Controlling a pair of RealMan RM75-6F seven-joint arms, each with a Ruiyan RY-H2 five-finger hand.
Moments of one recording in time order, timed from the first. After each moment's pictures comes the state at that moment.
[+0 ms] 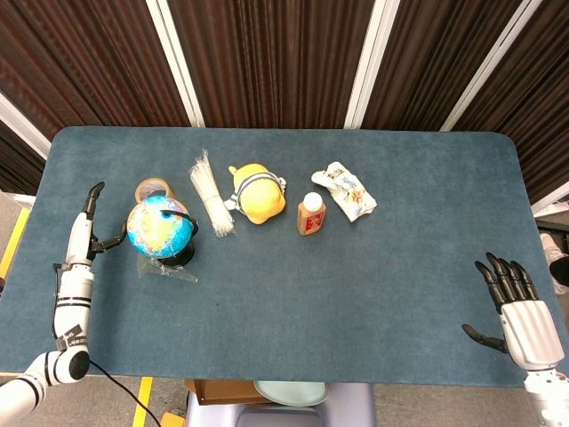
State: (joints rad) left arm -0.51 -1.58 -0.35 -1.03 1.21 1.07 -0.70; right arm 0.04 -1.13 0.01 -1.59 -1.65 1.58 0.02
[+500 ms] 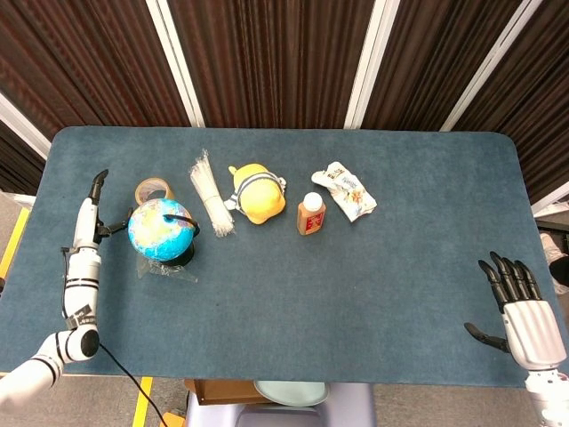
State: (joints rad) left arm -0.61 -1.65 -0.40 -0.84 1.16 0.96 -0.75; right arm 0.03 -1.13 0.02 -1.59 -1.64 1.59 0.00
